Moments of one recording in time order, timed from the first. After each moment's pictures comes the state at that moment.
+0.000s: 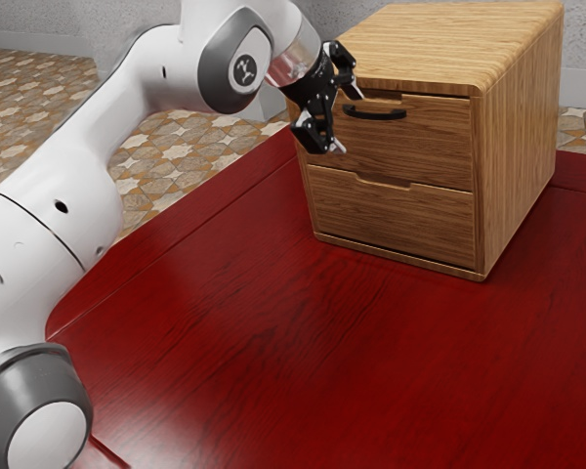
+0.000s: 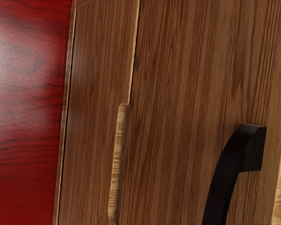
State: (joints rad) arm 0.02 0.62 -0.01 -0.73 -0.05 1.92 -1.69
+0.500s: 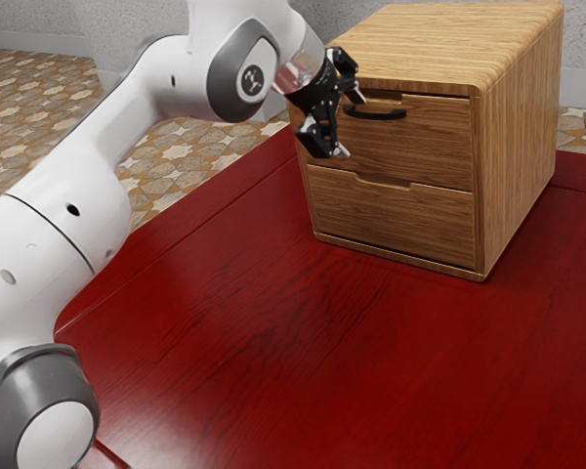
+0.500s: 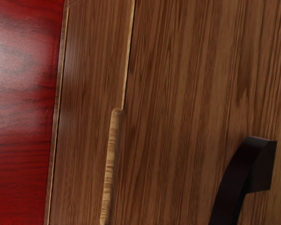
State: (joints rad) arm 0.02 0.64 -0.01 -0.73 -0.05 1.95 -1.69
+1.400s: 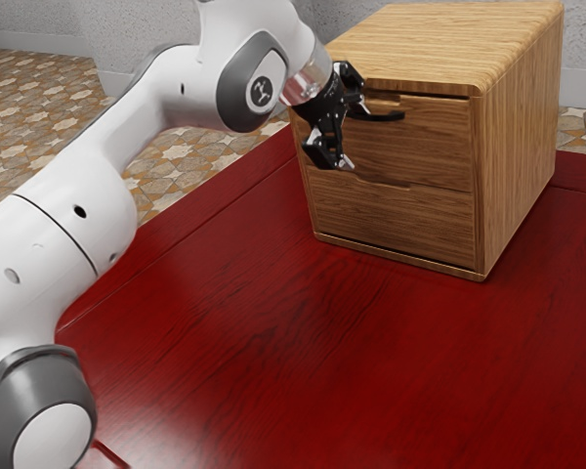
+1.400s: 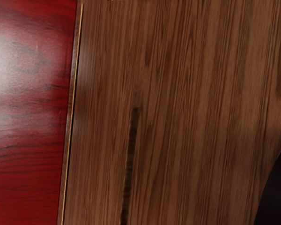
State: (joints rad) arm 0.01 0.63 0.00 -0.79 -0.05 1.97 -1.70
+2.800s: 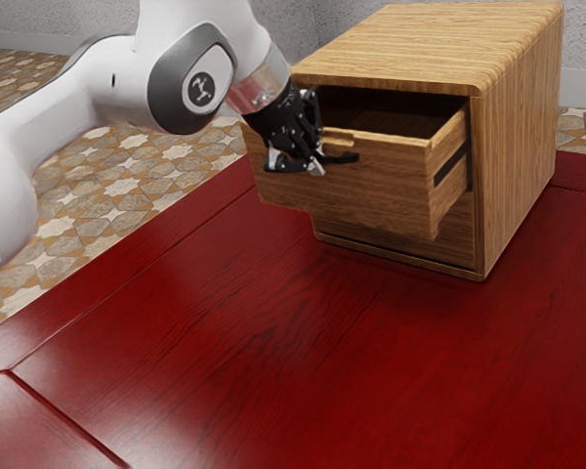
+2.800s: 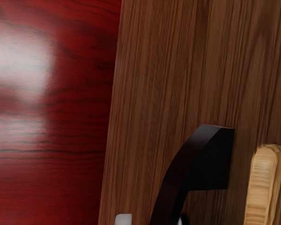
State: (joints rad) arm -0.04 0.24 0.05 -1.28 -0.04 1.97 -1.71
